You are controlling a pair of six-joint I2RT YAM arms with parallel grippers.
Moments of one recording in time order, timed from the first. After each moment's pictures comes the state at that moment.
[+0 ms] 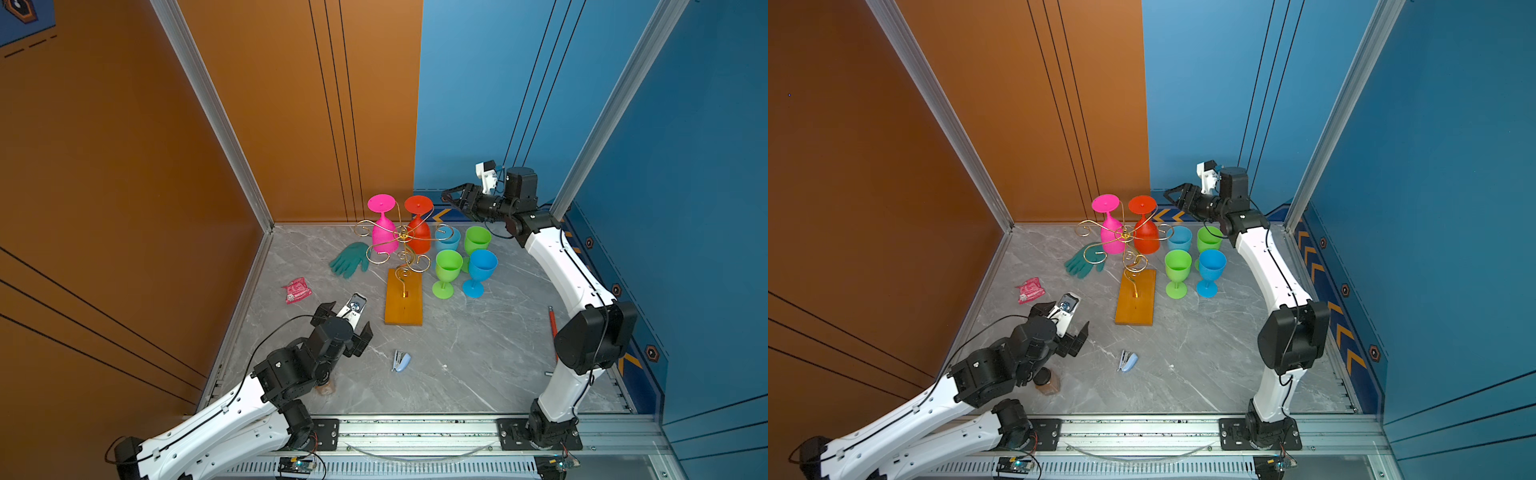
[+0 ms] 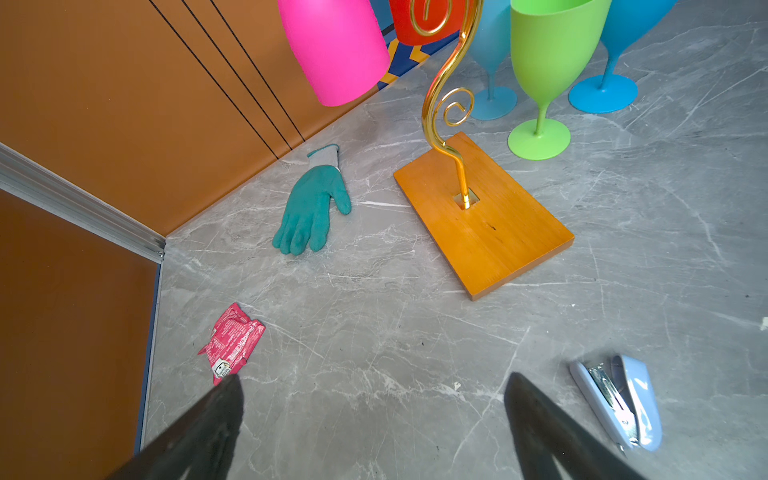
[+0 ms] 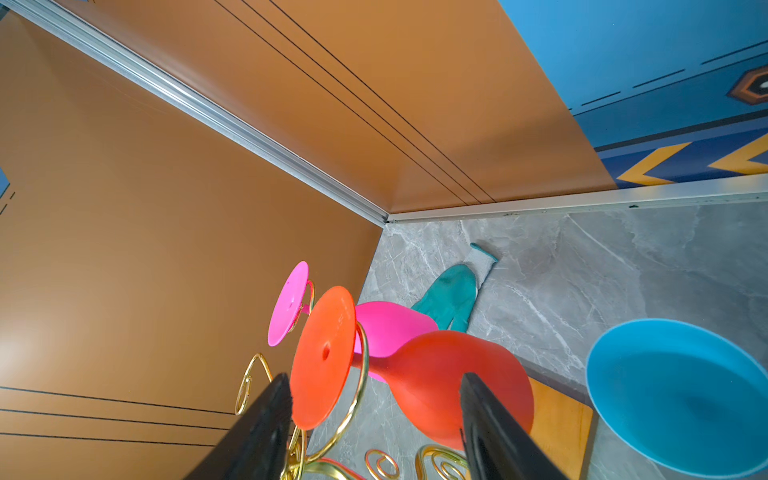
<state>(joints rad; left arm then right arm) -0.89 0.71 0.71 -0.59 -0.59 0.02 0.22 1.82 1.85 -0.33 -0.68 0.71</state>
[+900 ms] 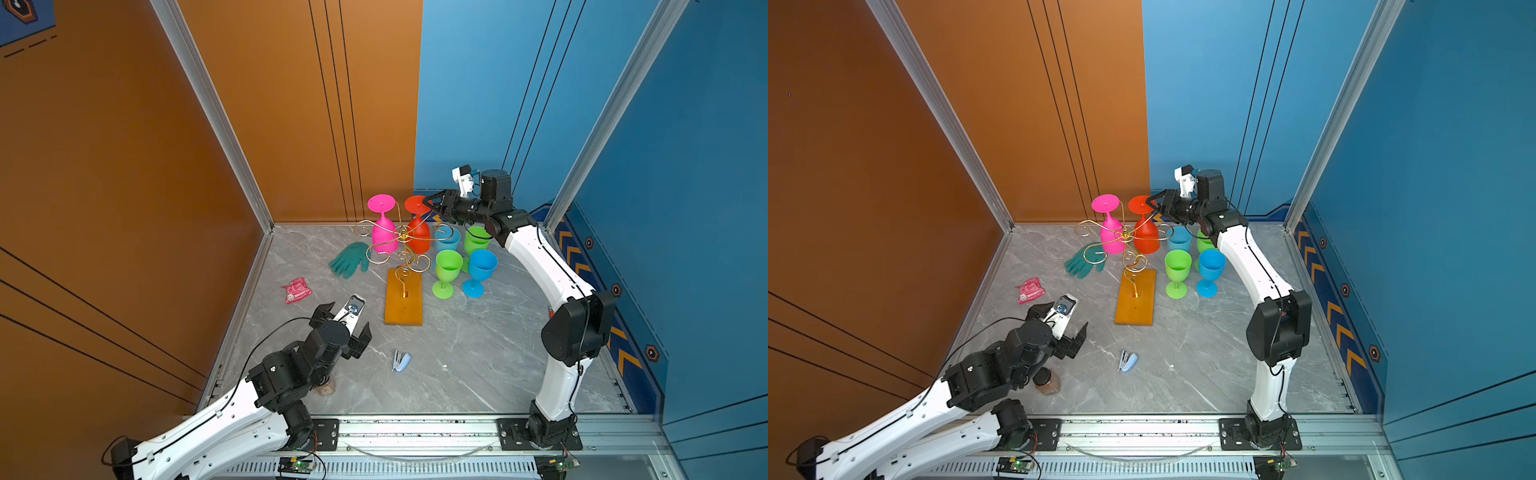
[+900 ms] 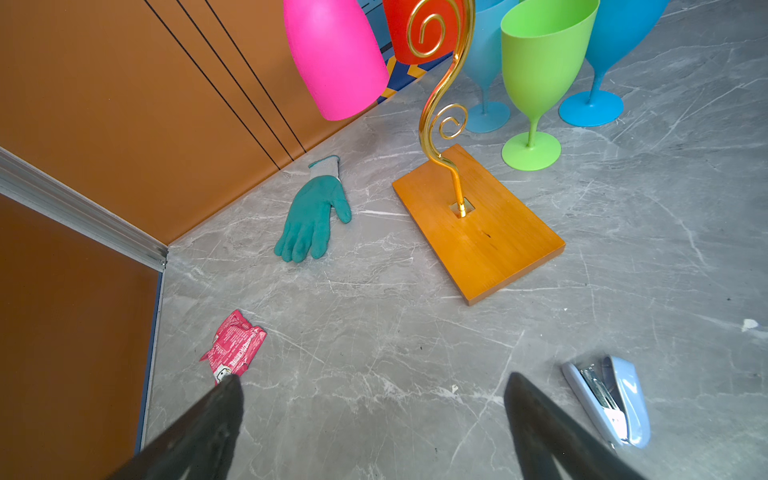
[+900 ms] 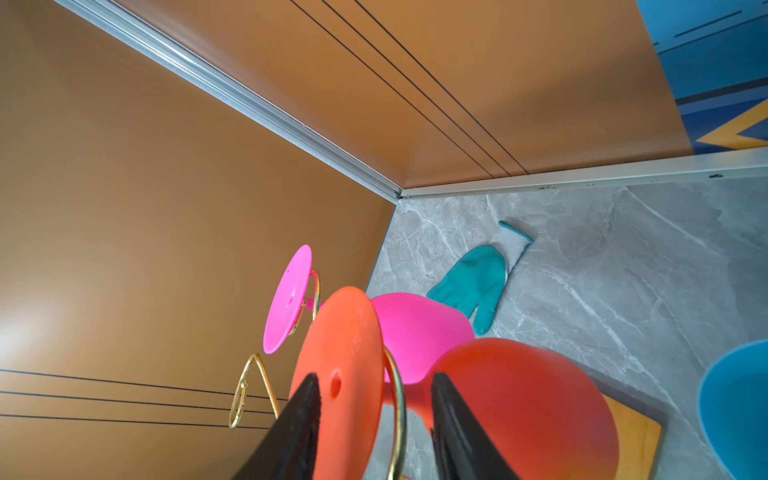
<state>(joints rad) -0.94 0.67 0.71 -0.60 -0.61 0.02 0.31 1.90 1.91 -0.33 -0.66 0.74</state>
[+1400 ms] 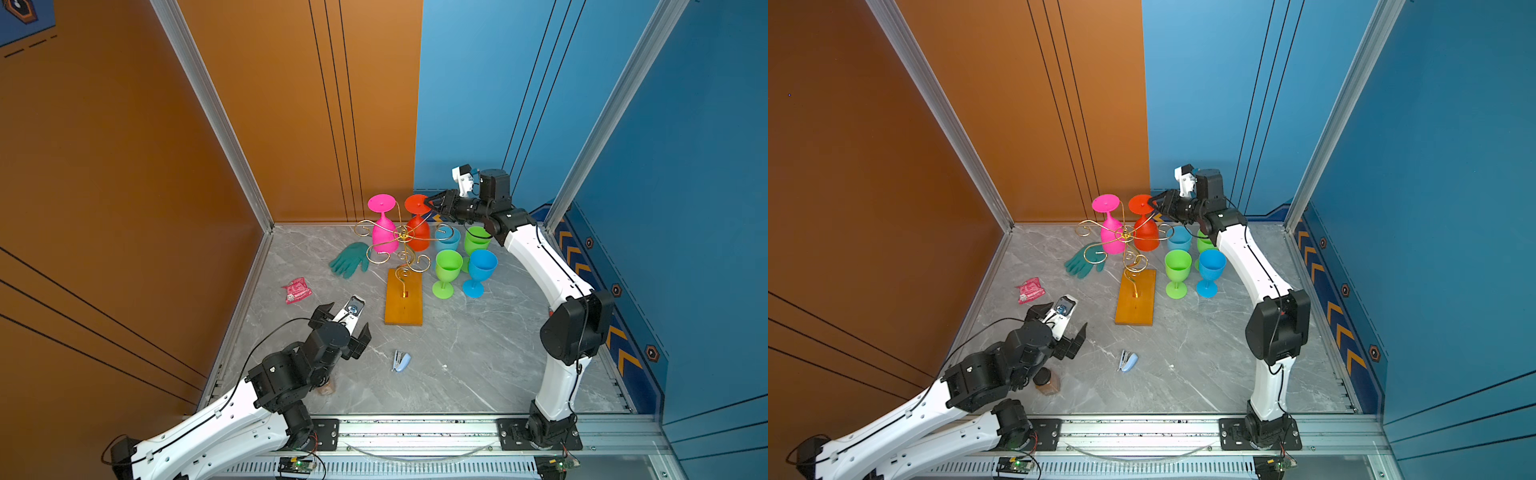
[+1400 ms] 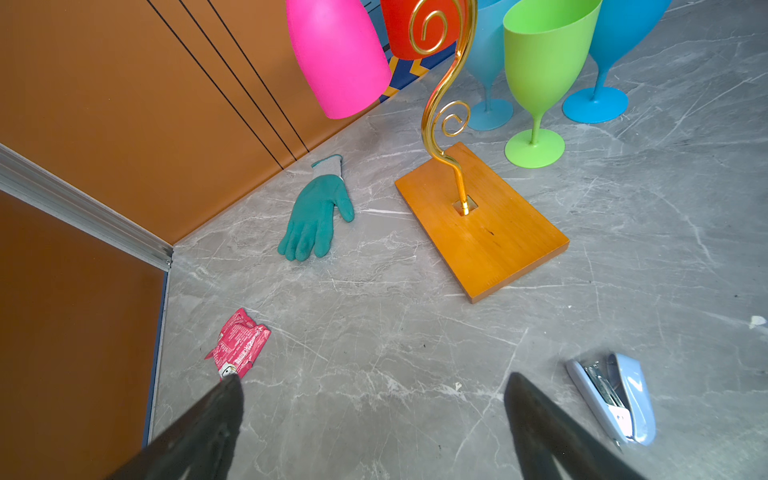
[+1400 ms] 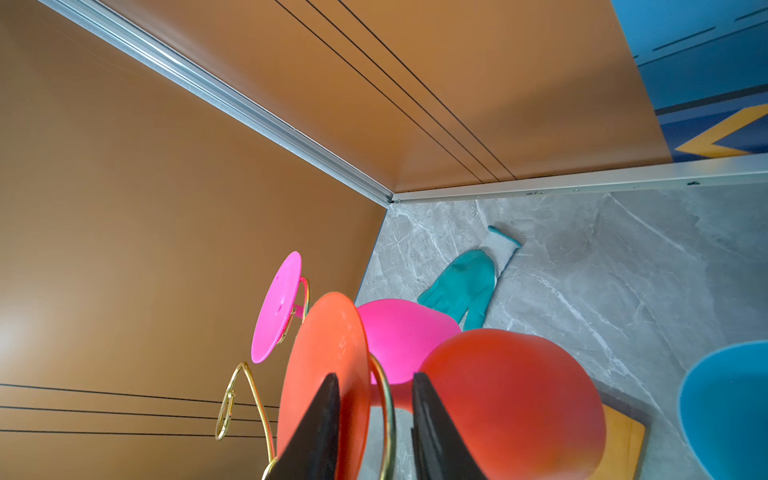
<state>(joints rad) -0.94 0.67 0.71 -0.61 -0.63 0.02 0.31 1.91 1.94 -0.37 -0.62 0.70</state>
